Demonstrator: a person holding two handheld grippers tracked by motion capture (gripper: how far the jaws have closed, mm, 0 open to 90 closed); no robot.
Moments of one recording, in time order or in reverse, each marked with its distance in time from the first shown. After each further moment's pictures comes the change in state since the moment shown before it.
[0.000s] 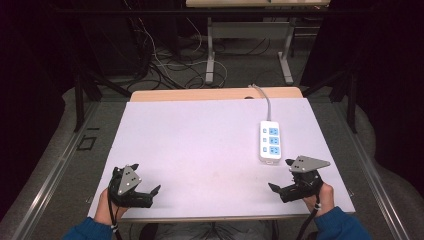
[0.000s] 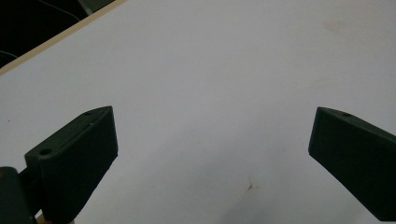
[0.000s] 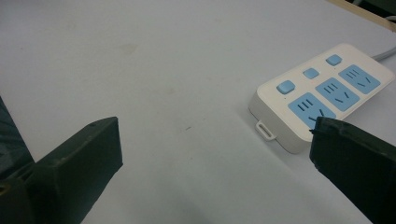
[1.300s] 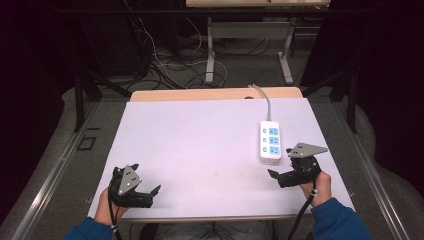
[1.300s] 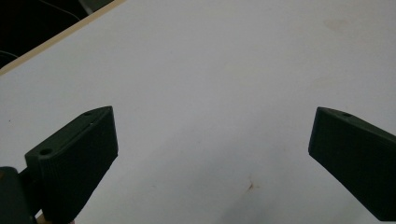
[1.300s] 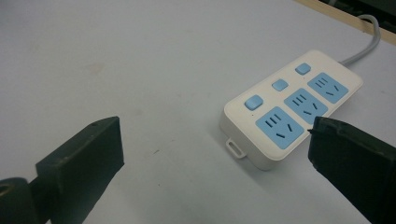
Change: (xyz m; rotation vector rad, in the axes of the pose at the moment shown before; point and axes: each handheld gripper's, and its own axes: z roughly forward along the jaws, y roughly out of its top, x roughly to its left) left arm 0.000 0.000 0.000 0.014 0.001 0.017; right arm -0.022 0.018 0.012 -0.002 -0.059 0.057
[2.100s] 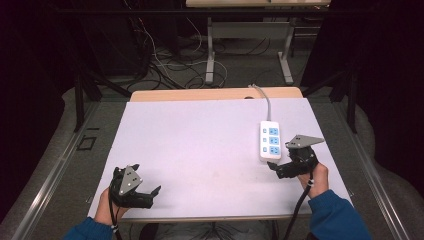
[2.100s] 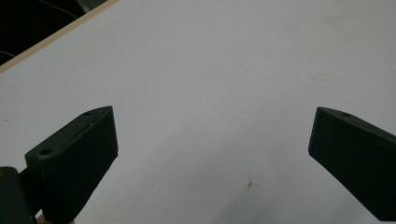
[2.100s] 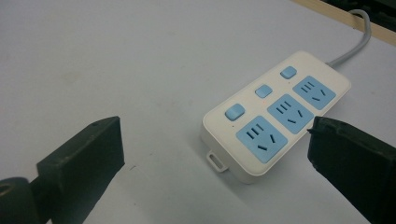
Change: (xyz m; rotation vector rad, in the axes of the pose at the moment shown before) left arm -0.001 0.000 0.002 -0.002 -0.005 0.002; right arm -0.017 0.011 0.015 0.023 -0.014 0.021
